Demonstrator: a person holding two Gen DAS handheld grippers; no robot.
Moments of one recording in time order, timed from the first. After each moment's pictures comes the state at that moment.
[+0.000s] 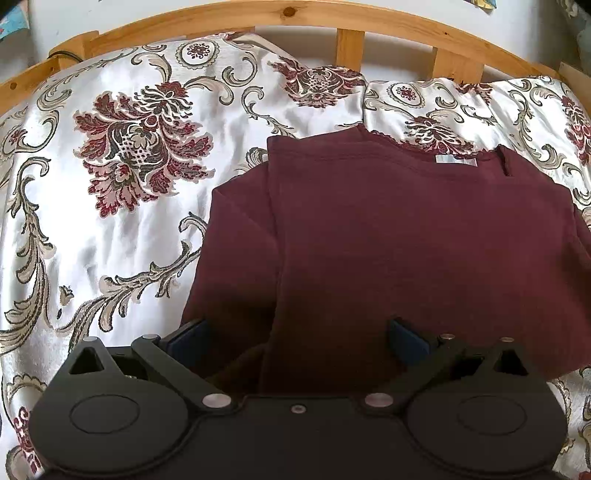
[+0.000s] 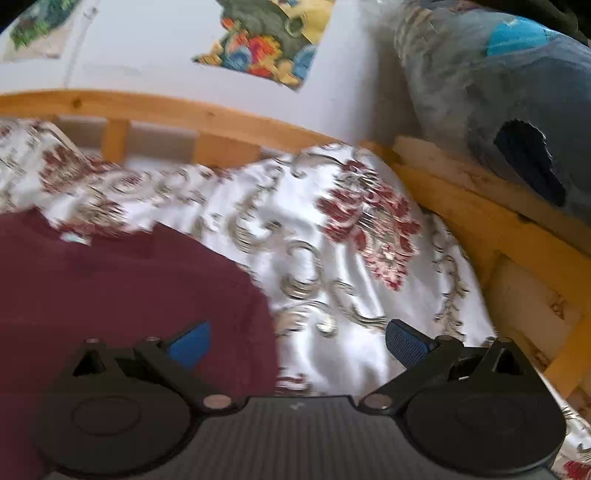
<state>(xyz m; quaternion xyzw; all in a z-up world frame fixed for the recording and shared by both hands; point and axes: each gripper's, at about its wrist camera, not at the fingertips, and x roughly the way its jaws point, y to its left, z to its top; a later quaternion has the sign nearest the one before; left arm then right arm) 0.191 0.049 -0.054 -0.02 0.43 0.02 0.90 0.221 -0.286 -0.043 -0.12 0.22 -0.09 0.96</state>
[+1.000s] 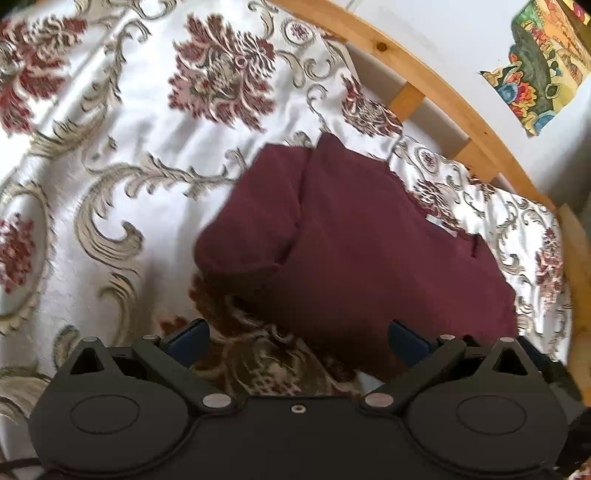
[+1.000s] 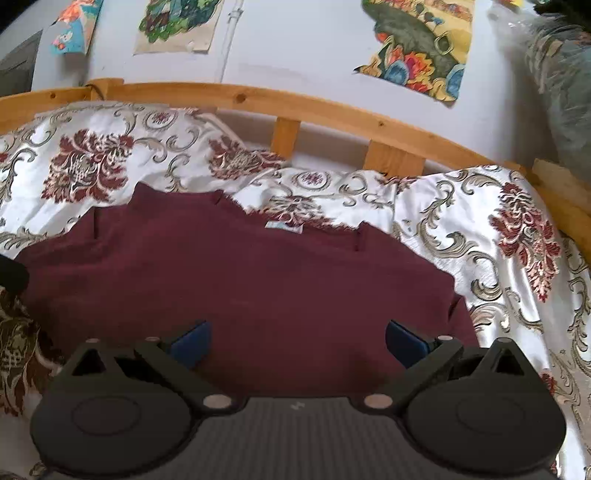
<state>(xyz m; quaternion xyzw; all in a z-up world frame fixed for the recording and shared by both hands) 0.125 0.085 -0.059 -0.29 0.39 0.02 0.87 0.182 -0.189 -0.053 -0.14 0.25 0.11 0.95</state>
